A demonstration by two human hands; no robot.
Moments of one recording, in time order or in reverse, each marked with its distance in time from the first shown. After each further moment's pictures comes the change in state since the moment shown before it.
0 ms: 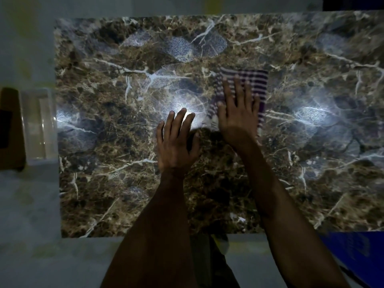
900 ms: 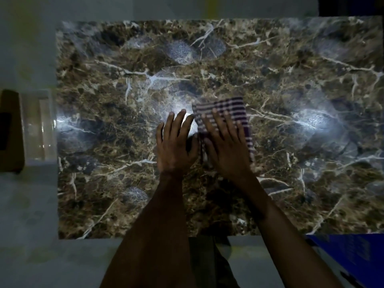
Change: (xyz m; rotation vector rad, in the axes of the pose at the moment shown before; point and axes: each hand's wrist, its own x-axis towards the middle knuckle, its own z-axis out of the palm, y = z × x) left_hand -0.001 -0.001 -0.001 0.015 -0.001 0.024; right_hand -0.077 -0.004 0.006 -0.007 -0.021 -0.300
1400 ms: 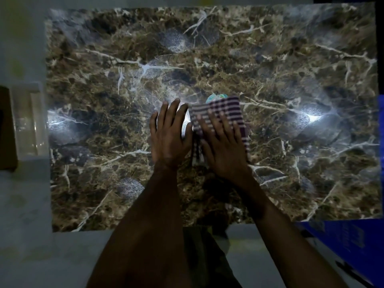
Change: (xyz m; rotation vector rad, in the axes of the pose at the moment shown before) left_hand -0.002 -0.001 0.005 0.024 0.028 0.012; right_hand -0.033 0.001 0.006 -0.002 -0.015 -0.002
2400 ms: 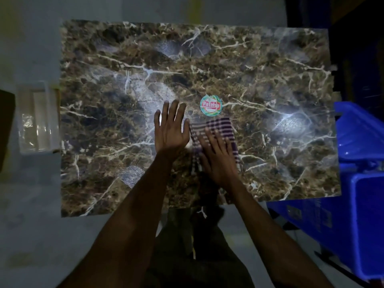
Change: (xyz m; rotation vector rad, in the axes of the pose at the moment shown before) left_hand -0.006 -0.001 -0.004 0.083 -0.081 0.001; right_hand -0.061 -0.015 0.004 0.006 -0.089 0.057
